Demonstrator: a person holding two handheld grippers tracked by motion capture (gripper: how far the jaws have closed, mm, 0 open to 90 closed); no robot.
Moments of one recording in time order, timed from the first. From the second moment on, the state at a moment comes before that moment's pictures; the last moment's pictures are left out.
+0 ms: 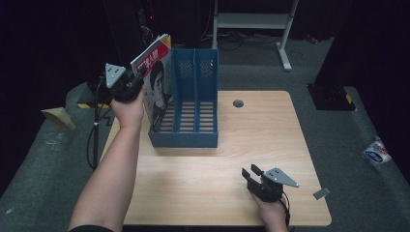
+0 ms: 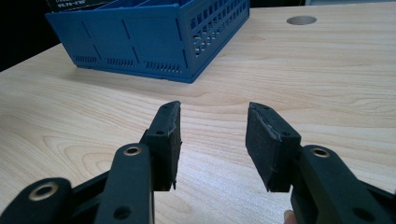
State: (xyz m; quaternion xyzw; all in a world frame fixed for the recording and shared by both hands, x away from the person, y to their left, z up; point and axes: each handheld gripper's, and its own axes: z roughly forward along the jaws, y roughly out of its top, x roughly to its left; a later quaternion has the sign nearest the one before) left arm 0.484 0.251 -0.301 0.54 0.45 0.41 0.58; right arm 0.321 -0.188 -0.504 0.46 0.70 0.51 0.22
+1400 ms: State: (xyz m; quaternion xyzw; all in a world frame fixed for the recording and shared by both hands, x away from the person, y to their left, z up) left arm 0.476 0.248 -0.360 0.57 0.45 0.38 0.57; right arm 0.323 -0.181 -0.509 0.45 0.71 0.50 0.21
